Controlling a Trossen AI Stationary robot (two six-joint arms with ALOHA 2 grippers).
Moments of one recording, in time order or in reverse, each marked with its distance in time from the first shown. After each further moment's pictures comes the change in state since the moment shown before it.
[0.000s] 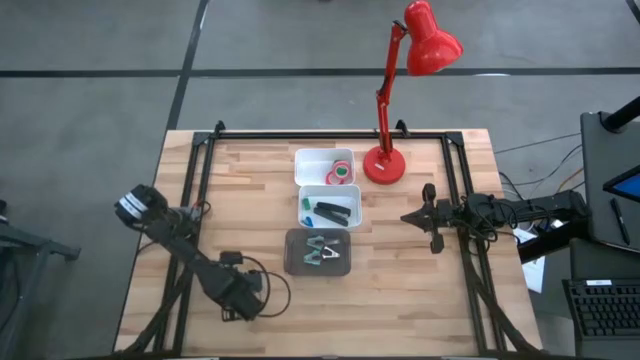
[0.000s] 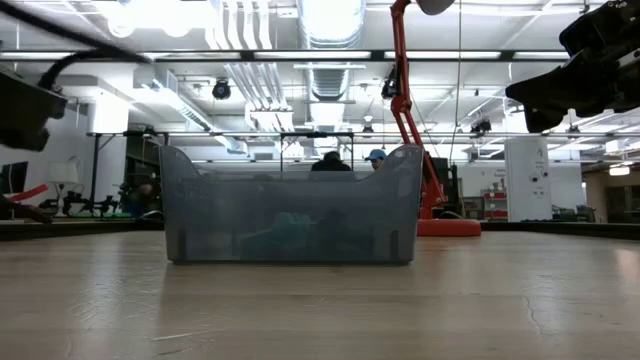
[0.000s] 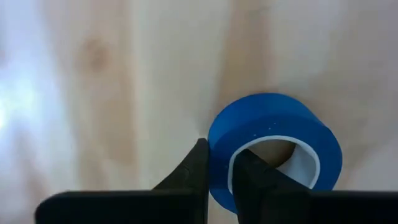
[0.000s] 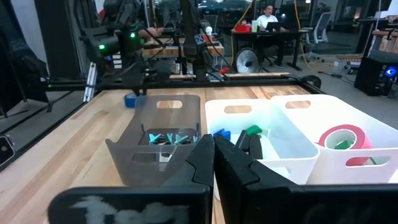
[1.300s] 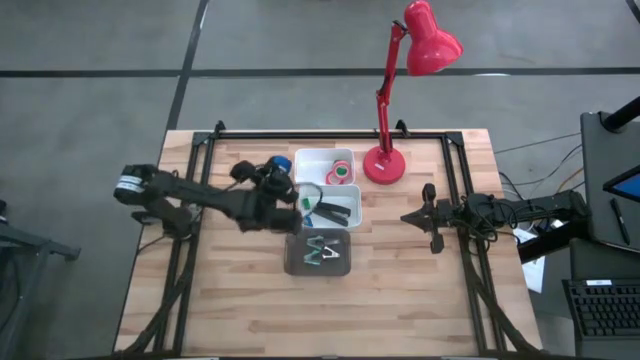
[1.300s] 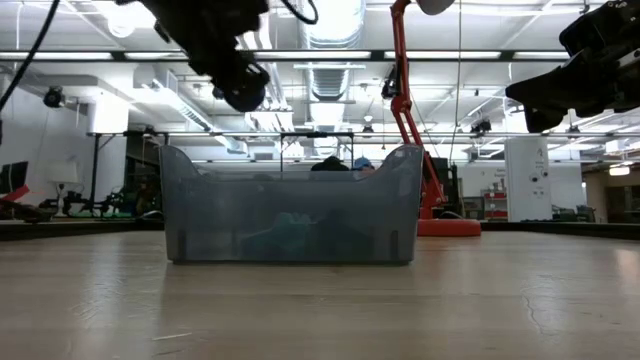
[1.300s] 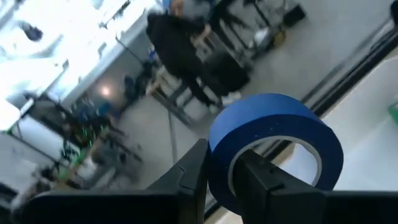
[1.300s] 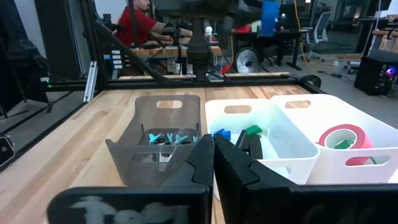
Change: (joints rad) left arm 0.591 -0.139 0.163 -0.034 -1.501 0.166; right arm 0.000 0.000 0.000 0.000 0.000 0.002
